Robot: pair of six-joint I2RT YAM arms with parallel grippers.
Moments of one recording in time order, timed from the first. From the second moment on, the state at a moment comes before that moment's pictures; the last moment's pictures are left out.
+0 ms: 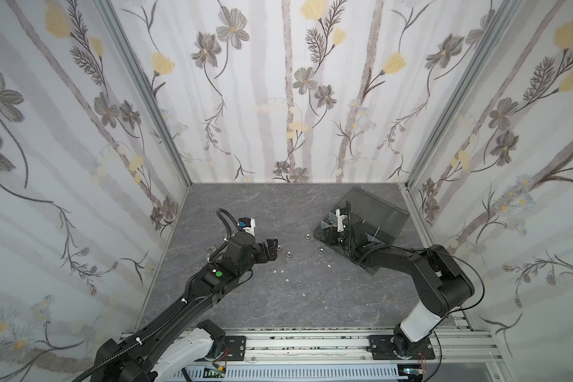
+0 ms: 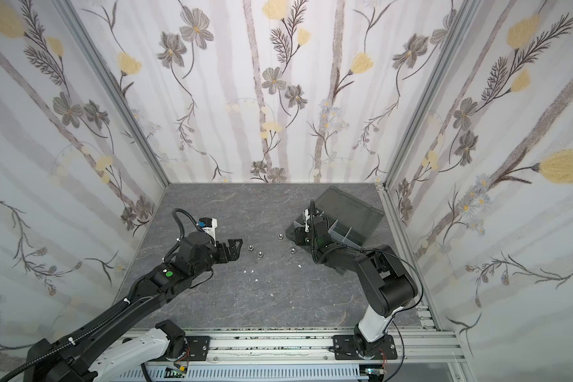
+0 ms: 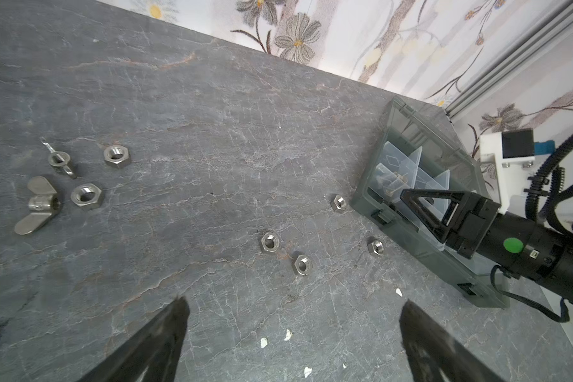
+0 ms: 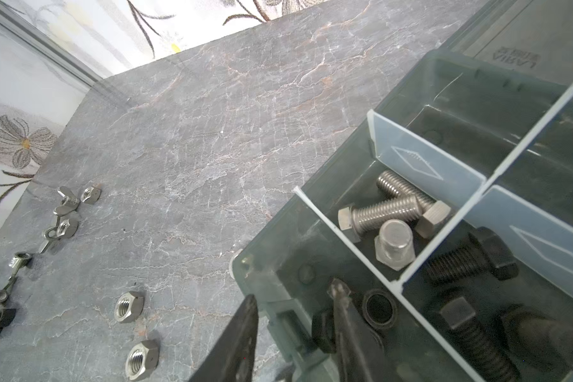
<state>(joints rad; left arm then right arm) -0.58 0.96 0.69 -0.28 -0.14 -0.56 0.48 1.68 0.79 0.33 -0.04 0.47</state>
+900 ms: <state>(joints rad) -0.16 1.10 0.81 -0.63 -0.15 -0.59 0.56 1.15 0.45 0.44 -0.07 0.56</state>
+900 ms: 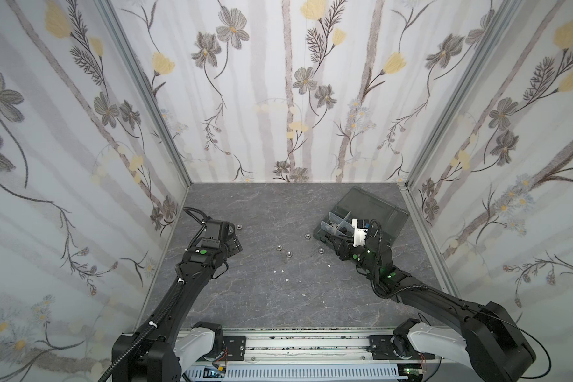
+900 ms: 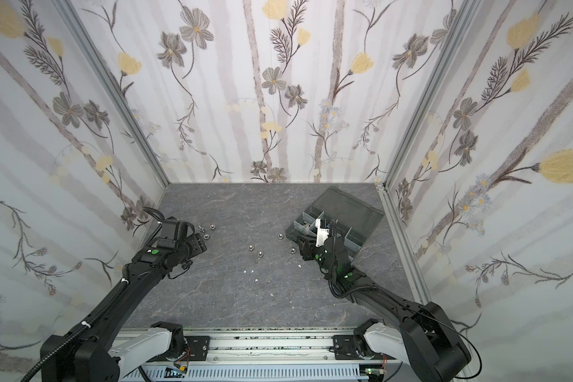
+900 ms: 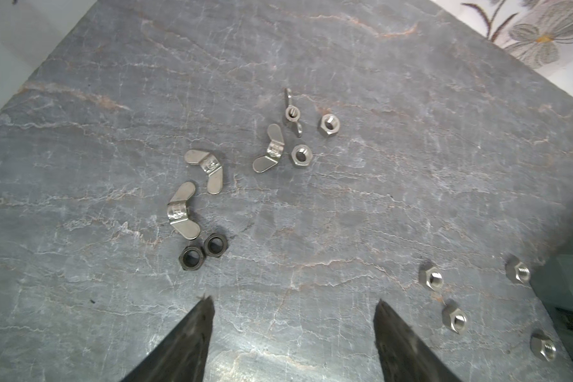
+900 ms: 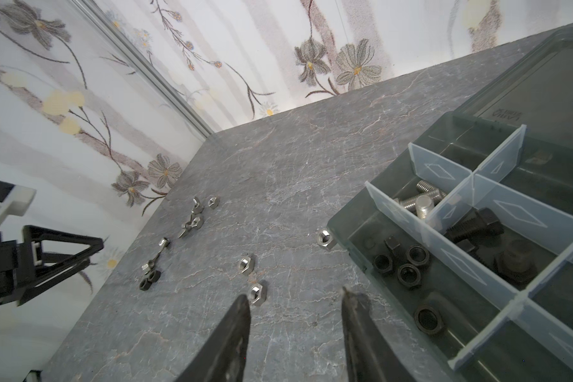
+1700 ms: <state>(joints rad) -0.02 1.43 0.85 -0.61 -0.12 -0.52 0.60 1.10 0.38 0.54 -0.13 0.63</state>
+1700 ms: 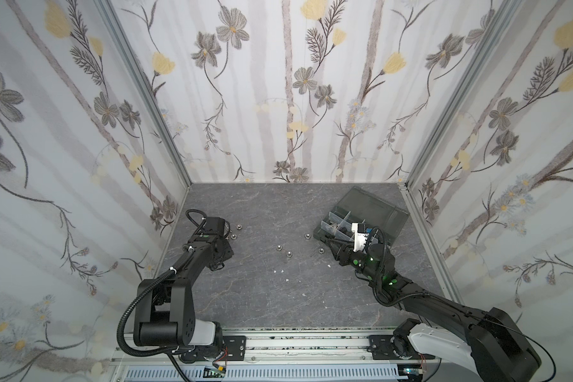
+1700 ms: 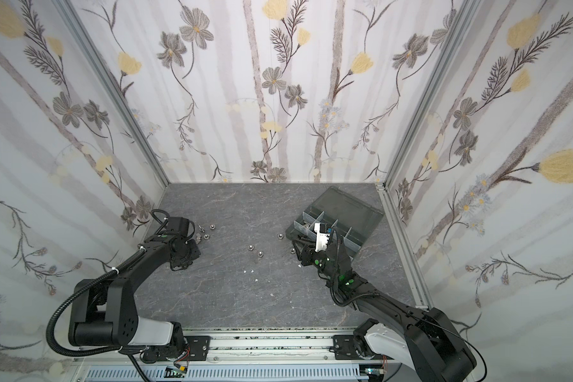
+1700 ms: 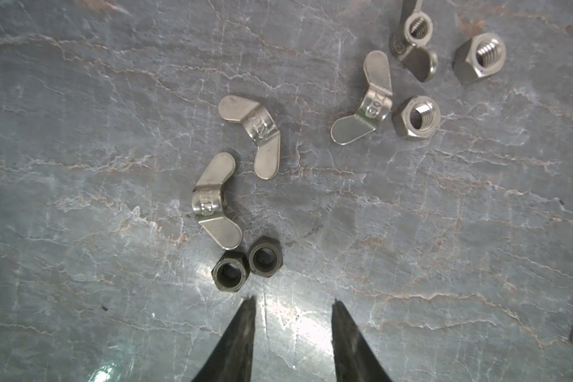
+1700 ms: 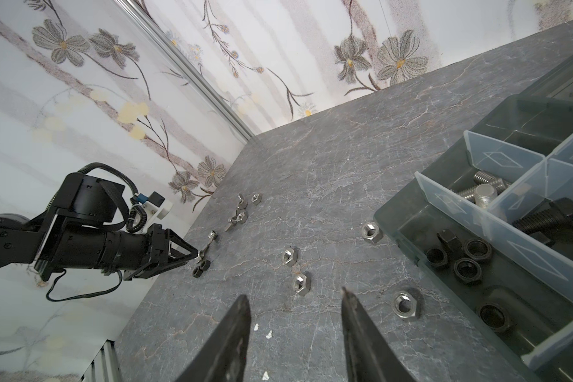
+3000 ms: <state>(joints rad) 0.04 1.63 0.89 -0.53 -0.12 -0.47 0.59 1.15 0.38 0.57 -0.14 0.65</state>
